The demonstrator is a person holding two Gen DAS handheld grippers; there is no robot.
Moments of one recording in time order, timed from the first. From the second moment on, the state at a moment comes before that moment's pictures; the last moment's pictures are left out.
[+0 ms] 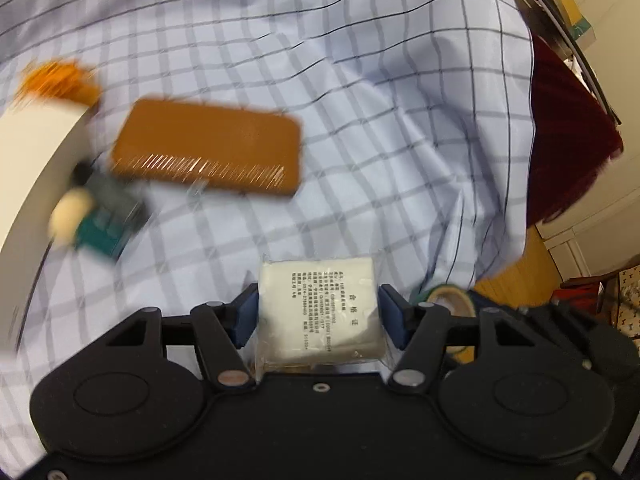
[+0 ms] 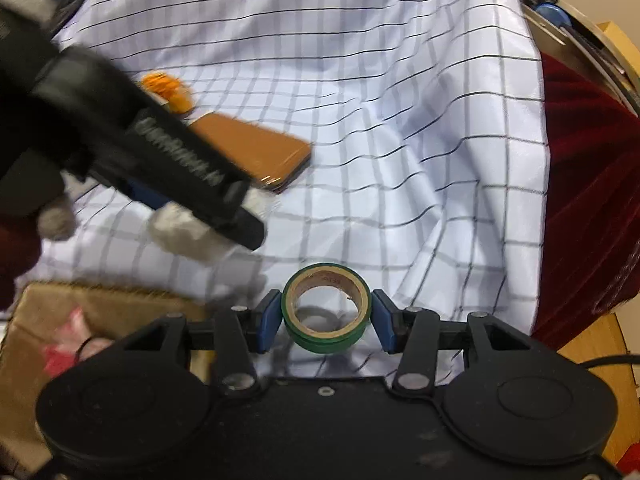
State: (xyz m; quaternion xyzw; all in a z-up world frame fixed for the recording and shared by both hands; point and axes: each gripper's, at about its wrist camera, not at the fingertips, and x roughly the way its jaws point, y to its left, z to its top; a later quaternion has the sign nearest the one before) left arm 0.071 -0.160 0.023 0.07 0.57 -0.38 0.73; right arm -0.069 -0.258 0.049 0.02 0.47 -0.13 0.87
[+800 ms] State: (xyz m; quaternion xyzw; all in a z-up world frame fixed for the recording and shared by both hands) left arm -0.027 -0.002 -0.009 0.03 0.61 -0.22 0.76; right arm -0.074 -0.187 0.056 0.06 0.49 0.03 0.87
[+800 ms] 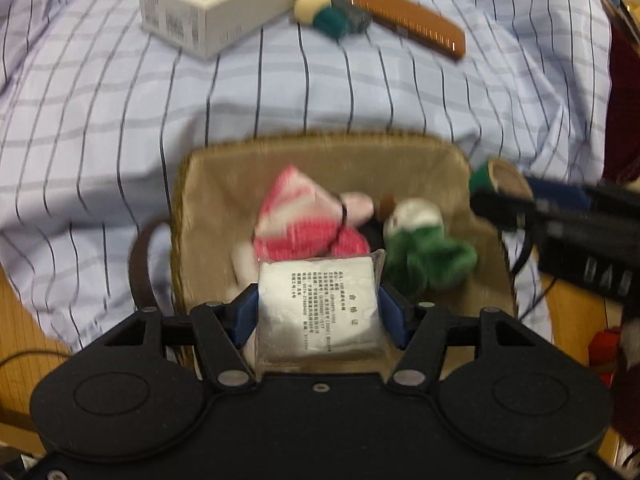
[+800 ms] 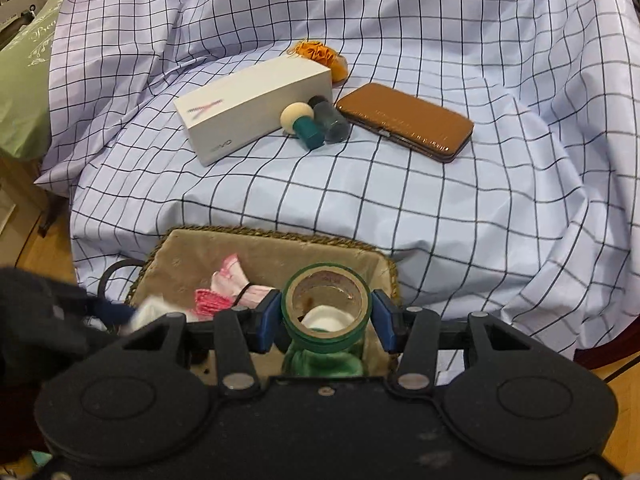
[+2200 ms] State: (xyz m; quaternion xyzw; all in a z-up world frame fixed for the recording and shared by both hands) left arm -0.058 -0.028 -0.014 0.06 0.59 -0.23 0.78; right arm -0.045 -0.176 0.027 0.08 0.51 0.01 0.85
